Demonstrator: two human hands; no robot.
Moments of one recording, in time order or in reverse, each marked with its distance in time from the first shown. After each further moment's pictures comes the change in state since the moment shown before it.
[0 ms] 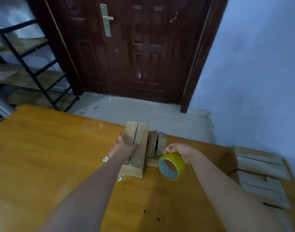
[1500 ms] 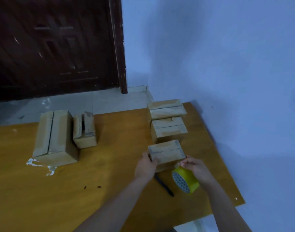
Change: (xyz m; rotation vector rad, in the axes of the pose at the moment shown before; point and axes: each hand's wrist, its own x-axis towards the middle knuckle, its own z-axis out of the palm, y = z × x) left_hand -0.251 0.086 0.243 -0.006 -0.458 0.458; right_hand -0.234 0.284 -0.097 0.315 0.610 -0.125
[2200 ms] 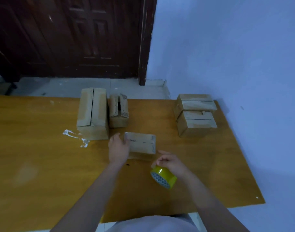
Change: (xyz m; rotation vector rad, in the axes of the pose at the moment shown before) left_hand -0.018 -0.134 -0.139 -0.149 0.483 -0.041; right_hand 0.005 0.007 0.176 -0.310 -0.347 -0.068
